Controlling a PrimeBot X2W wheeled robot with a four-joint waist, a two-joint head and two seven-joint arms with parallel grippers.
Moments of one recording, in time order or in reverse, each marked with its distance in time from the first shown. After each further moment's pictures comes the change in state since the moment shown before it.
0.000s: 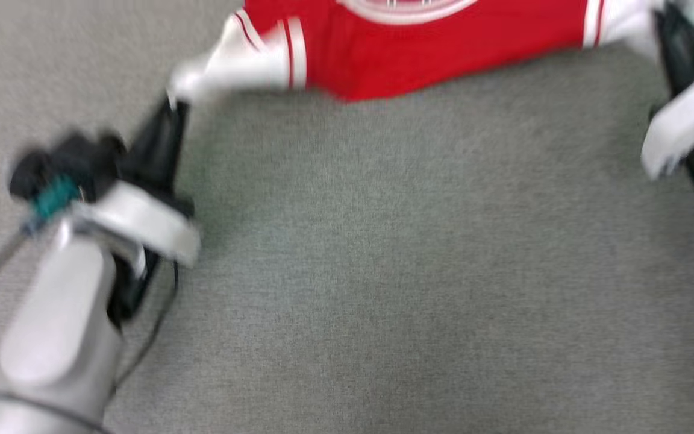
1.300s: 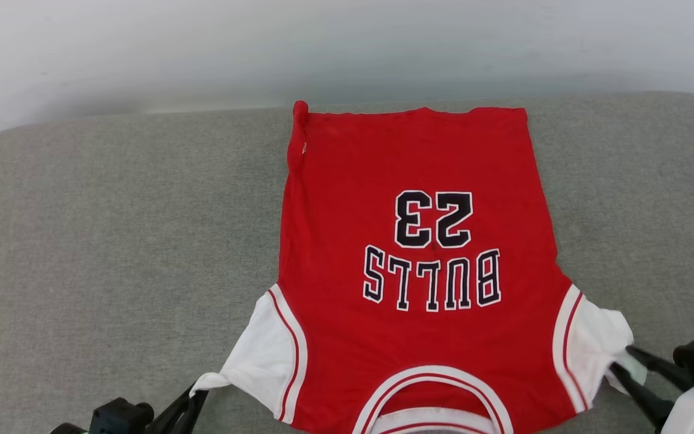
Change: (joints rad) left arm 0.774 0.155 -0.097 -0.251 -0.119 0.077 0.080; right arm 0.864 -0.366 0.185 -0.472 0.368 0.000 0.186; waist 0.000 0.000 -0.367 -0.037
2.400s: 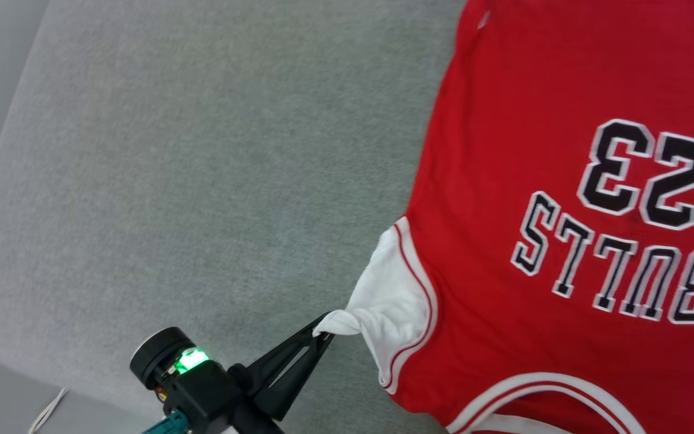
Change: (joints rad) left arm -0.180 -0.021 -0.154 -0.432 0.081 -0.046 0.091; right arm -0.808 0.175 -0.612 0.065 -0.150 -0.001 1.247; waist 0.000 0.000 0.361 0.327
